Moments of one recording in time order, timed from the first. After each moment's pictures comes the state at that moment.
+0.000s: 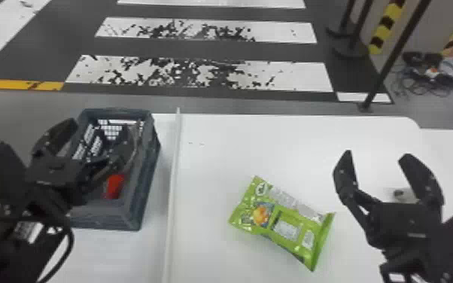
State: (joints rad) left arm 0.59 0.30 0.12 -2.30 0.35 0.22 -0.03; right arm 0.70 -0.29 0.14 -2.21 -0.14 -0.12 -0.32
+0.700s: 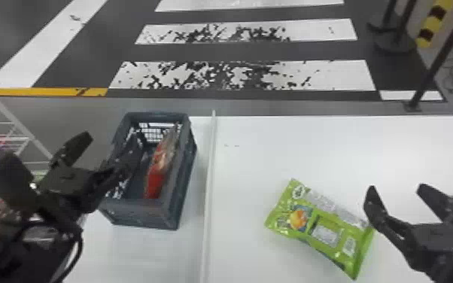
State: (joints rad) left arm 0.65 0.30 0.28 -2.29 0.46 0.22 -0.13; right arm 0.63 -0.28 0.07 -2.10 -0.22 0.17 -0.11
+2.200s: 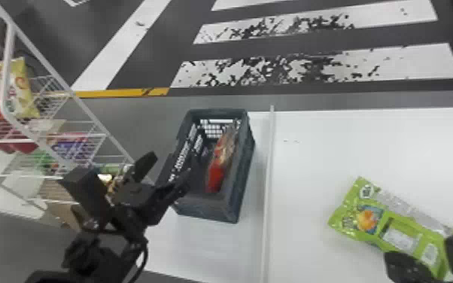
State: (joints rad) left arm 0.74 0.23 0.34 -2.29 0.48 0.24 -0.19; right arm 0.62 -0.27 0.27 -2.28 -0.18 0.83 0.00
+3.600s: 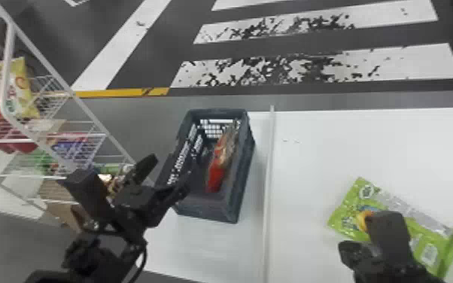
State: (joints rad) left arm 0.74 0.24 0.34 -2.28 0.48 0.25 -0.19; right arm 0.33 -0.17 0.44 -1.93 -0.14 0.83 0.00
